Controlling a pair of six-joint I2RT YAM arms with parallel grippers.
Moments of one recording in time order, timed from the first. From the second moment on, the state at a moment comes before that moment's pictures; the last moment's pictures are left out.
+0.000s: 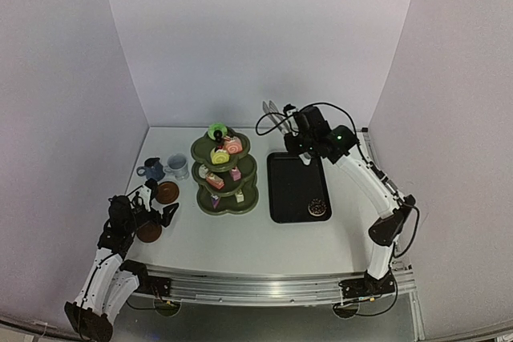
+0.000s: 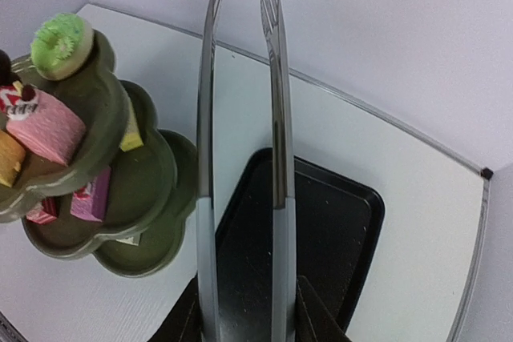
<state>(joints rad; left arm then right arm) -0.16 0.59 0.45 -0.23 0.42 0.11 0.70 1.93 2.23 -1.02 0.23 0.12</state>
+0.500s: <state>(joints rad) -0.16 0.60 0.45 -0.23 0.43 0.11 0.66 1.60 1.66 -1.26 0.25 0.43</state>
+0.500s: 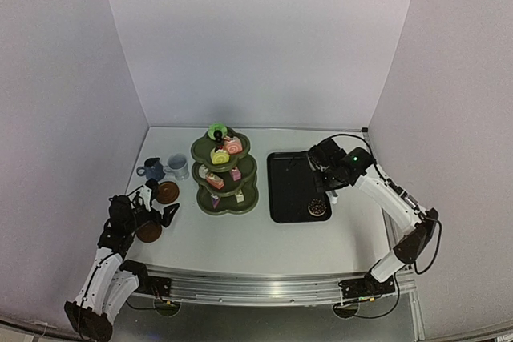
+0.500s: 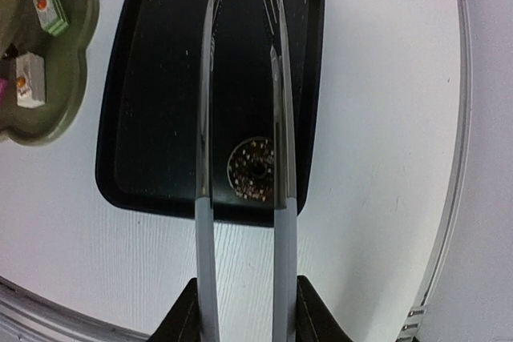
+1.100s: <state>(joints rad) -0.16 0.60 0.45 -0.23 0.45 0.11 0.70 1.56 1.43 -1.39 0.05 0.55</state>
